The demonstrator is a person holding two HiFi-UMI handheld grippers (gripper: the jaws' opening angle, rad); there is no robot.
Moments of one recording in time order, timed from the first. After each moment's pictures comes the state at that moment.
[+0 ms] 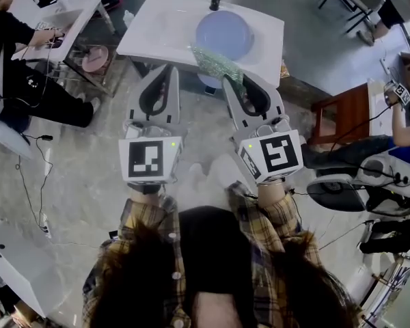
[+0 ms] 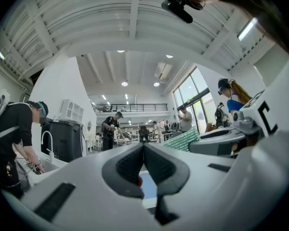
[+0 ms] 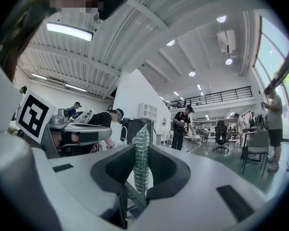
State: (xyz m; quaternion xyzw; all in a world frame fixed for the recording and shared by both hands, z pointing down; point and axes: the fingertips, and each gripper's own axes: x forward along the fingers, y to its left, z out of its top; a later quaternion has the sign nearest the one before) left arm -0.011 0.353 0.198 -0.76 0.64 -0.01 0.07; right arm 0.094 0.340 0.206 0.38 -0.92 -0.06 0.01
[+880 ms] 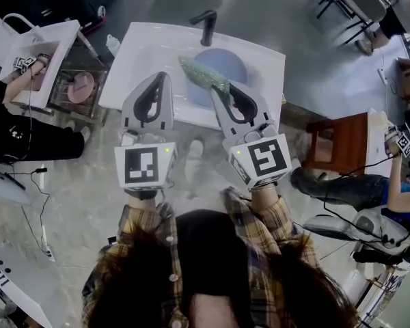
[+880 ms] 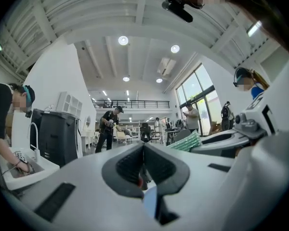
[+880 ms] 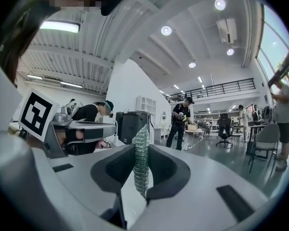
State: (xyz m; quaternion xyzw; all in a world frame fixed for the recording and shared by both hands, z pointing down) left arm -0.062 0.133 0.215 -0.77 0.64 0.00 0.04; right arm 0.034 0.127 0.234 0.37 -0.93 -0.03 0.04
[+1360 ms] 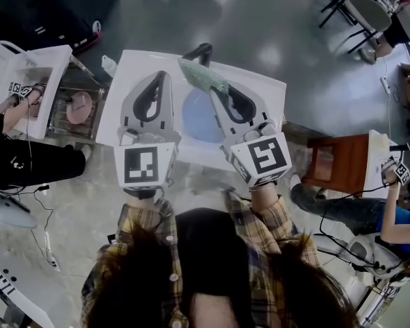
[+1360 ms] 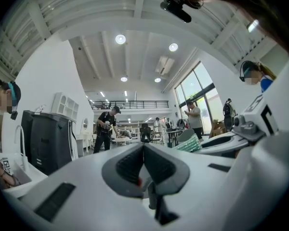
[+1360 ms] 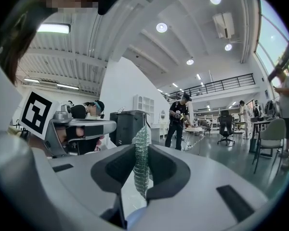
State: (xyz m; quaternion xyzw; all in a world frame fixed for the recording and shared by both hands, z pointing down) left arm -0.062 -0.005 0.196 -0.77 0.63 -0.01 0.05; right arm 0.033 -0.011 0.227 0.37 -0.93 -0.01 0.04
